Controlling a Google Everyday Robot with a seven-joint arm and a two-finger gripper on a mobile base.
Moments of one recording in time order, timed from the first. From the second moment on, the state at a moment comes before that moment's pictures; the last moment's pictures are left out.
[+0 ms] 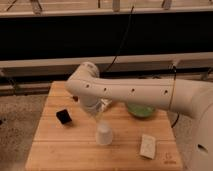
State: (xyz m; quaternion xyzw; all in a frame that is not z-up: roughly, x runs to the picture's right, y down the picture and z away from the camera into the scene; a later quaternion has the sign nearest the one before) arm -0.043 0.144 0.683 -0.32 -0.12 -0.43 0.83
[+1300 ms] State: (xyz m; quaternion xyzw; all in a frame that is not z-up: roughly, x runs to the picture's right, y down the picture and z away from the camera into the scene) arm -0.004 0.189 0.695 -0.29 -0.13 -0.40 0.86
